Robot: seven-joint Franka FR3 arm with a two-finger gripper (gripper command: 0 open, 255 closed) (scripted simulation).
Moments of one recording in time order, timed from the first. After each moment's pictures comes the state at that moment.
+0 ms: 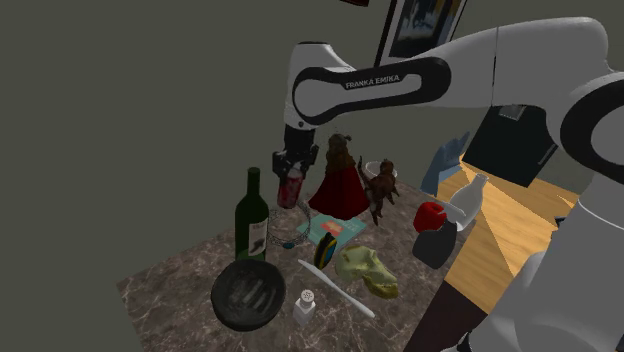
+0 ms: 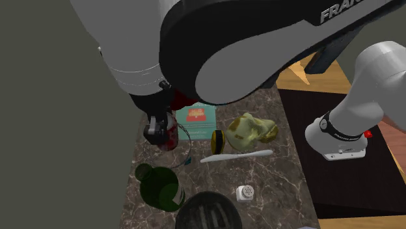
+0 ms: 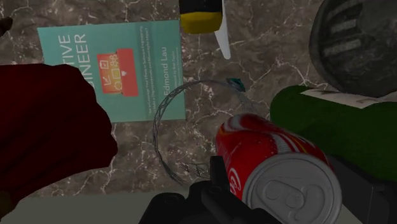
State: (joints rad) arm 0.15 0.11 0.13 -1.85 -0.01 1.96 0.20
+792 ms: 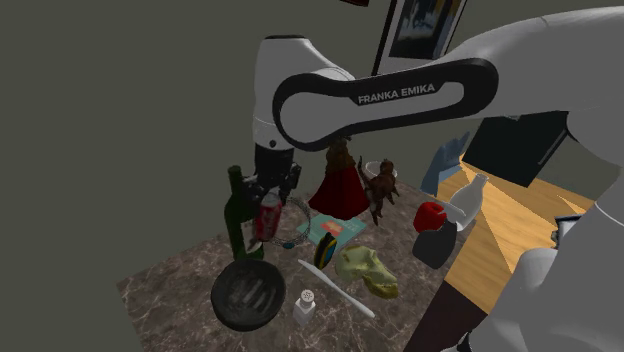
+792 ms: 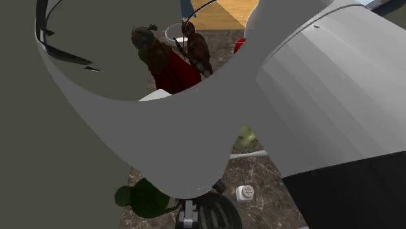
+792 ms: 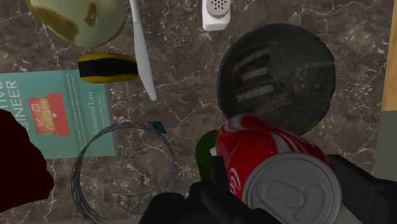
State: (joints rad) arm 0.28 0.02 0.26 -1.93 0.00 1.95 0.45
